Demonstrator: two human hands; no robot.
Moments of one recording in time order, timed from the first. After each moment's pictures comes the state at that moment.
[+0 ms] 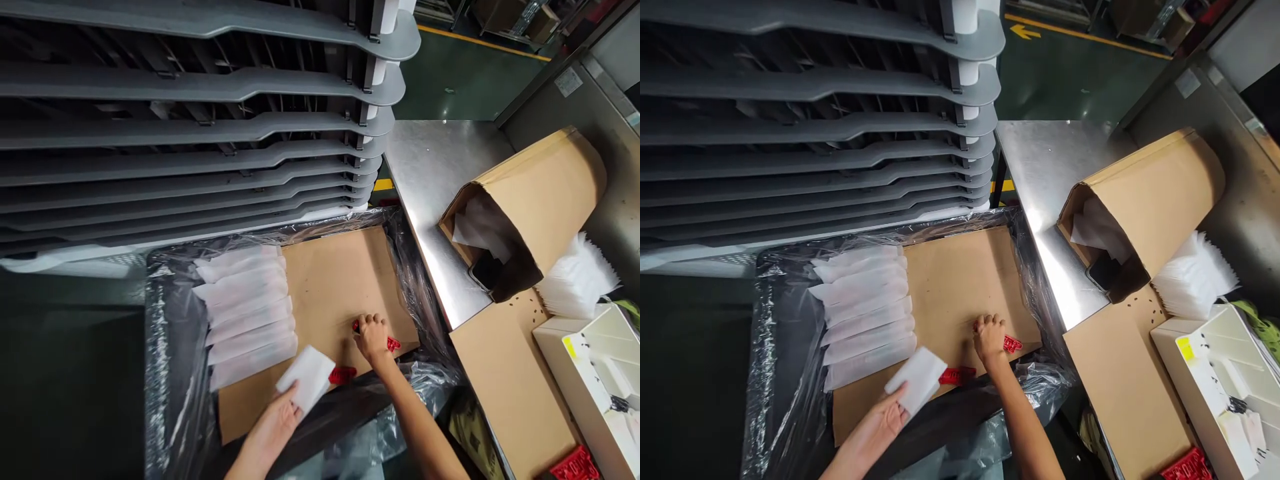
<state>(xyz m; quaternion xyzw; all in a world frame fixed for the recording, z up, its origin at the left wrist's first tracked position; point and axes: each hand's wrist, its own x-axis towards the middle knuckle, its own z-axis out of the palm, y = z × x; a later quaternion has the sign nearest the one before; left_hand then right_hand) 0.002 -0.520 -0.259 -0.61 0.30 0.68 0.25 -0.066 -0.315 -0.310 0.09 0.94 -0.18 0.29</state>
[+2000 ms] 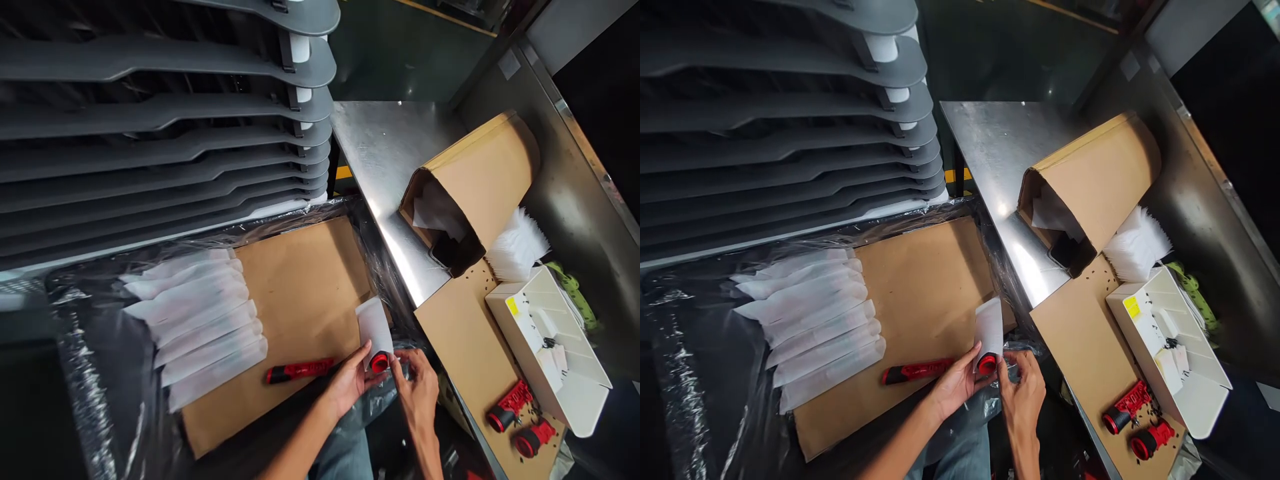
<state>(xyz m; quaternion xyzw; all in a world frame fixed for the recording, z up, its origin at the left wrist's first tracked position) -0.012 -0.368 -0.229 -0.39 0.20 0.73 0.52 0.044 -0.258 -0.154 0.34 0.89 -0.30 0.00</state>
